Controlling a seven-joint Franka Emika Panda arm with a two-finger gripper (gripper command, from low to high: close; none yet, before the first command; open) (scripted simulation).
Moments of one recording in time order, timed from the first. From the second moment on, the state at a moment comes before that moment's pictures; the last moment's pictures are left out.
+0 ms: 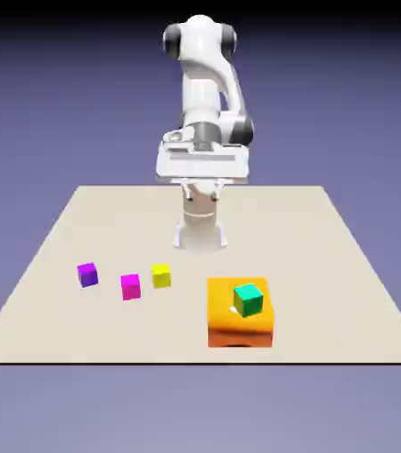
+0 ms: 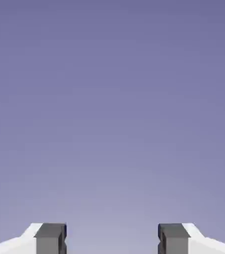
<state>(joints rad) 0.02 -0.53 -0.04 -2.81 -0.02 3.01 0.71</state>
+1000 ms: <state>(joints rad) -0.06 0.26 -0.48 -2.78 -0.10 2.86 0.10</state>
